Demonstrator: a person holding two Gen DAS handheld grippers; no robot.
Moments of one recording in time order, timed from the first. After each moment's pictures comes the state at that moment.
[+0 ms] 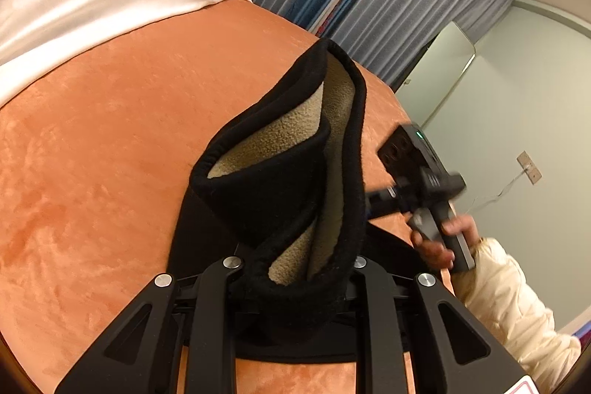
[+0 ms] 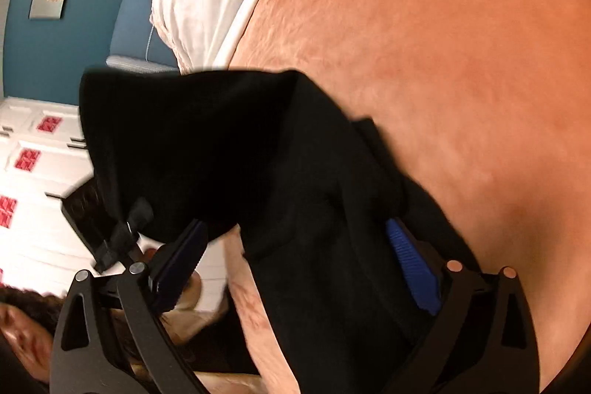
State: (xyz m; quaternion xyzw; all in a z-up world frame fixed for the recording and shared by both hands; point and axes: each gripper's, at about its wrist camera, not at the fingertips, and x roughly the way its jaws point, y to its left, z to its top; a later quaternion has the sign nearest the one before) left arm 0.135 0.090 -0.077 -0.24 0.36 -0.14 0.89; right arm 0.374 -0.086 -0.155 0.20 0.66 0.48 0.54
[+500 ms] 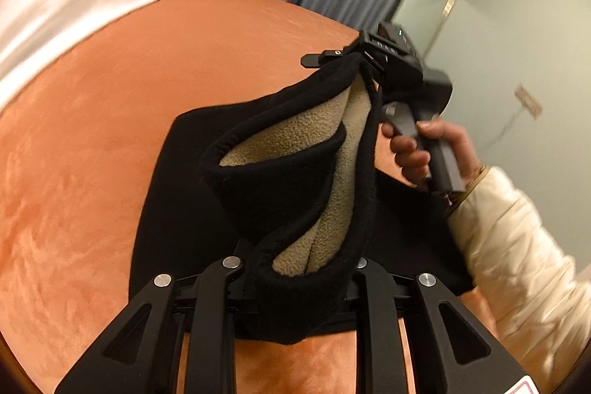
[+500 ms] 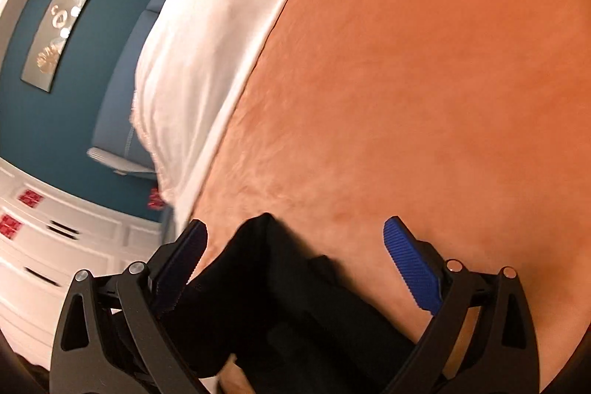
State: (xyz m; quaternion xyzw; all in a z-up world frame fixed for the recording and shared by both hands) left arm 0.125 0.033 -0.096 -0.13 0.40 -0.18 0.89; right arm 0.398 -0.138 -0.109 0.25 0.54 0.37 0.72
